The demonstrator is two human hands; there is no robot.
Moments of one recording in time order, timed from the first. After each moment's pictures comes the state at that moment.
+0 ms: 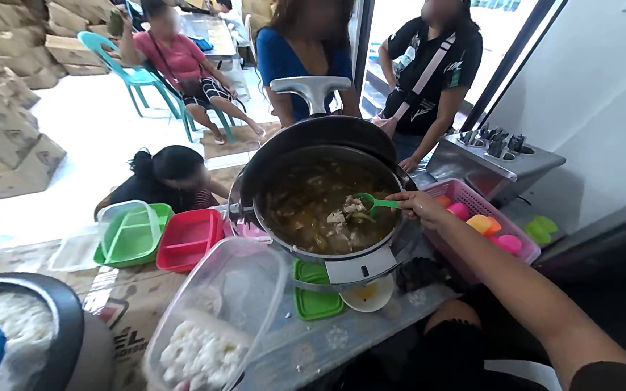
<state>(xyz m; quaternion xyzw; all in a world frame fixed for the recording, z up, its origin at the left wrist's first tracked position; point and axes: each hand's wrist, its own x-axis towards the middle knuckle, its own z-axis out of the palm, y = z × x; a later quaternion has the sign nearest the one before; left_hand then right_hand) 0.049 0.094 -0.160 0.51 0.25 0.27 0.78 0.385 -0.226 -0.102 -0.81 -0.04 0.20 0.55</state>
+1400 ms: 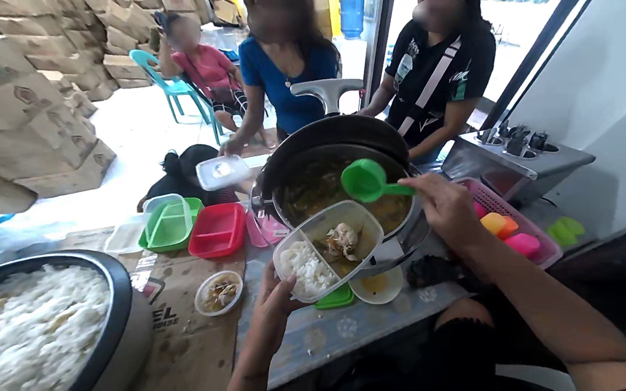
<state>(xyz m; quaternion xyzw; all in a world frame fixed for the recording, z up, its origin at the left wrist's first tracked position) 0.132 0.055 -0.132 0.59 0.14 0.10 0.79 0.299 -0.219 -0.056 -0.82 -0.41 -0.31 0.23</state>
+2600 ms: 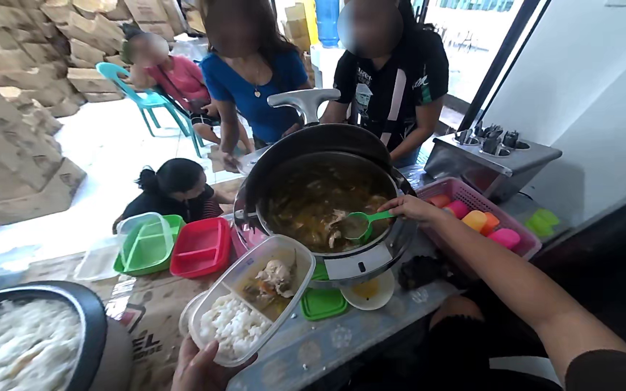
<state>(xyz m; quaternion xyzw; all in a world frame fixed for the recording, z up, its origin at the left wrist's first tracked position) 0.069 0.101 -0.139 0.56 0.23 0.16 0.78 0.384 -0.232 -0.106 -0.82 -0.12 0.26 0.49</state>
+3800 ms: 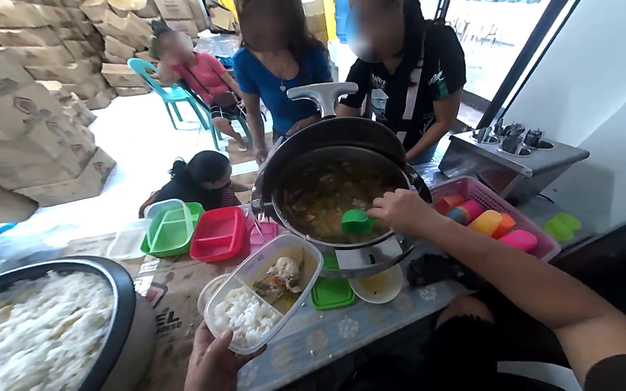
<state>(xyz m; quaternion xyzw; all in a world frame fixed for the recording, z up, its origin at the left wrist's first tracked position) 0.055 0.097 -0.142 0.57 0.26 0.16 0.76 0.327 -0.180 -0.079 -0.84 -0.52 -0.13 -0.01</state>
